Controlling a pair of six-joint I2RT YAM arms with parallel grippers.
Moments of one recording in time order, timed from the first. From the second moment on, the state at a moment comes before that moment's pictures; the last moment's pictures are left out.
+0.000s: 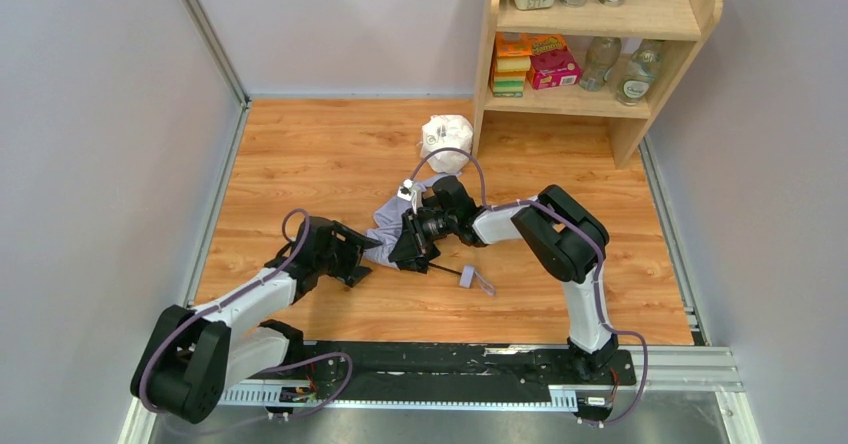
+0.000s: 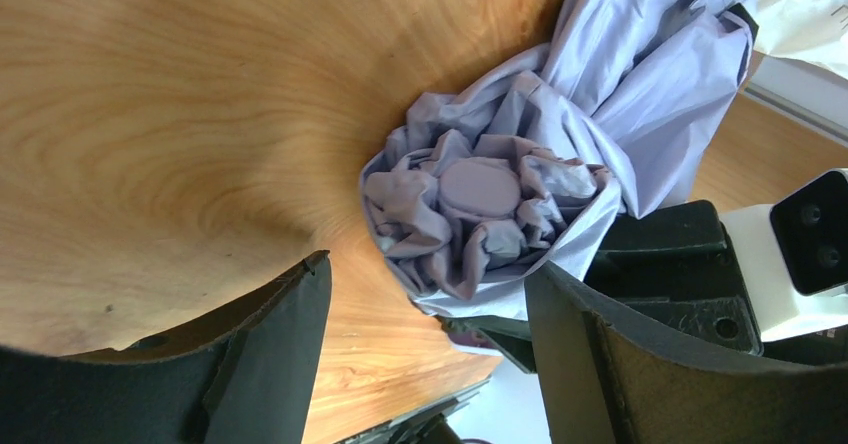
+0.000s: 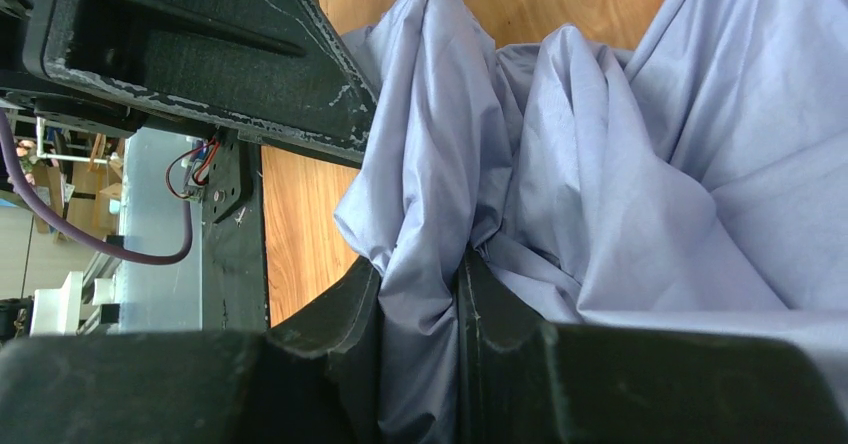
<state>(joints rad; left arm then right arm) -0.36 1.06 0.29 -0.04 0.18 -1.48 0.73 2.08 1.03 0.45 -0.89 0.38</state>
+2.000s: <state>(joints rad) -0.42 1.38 0.66 -0.44 0.13 -1.47 0.74 2.06 1.07 0.30 -0.87 0.30</state>
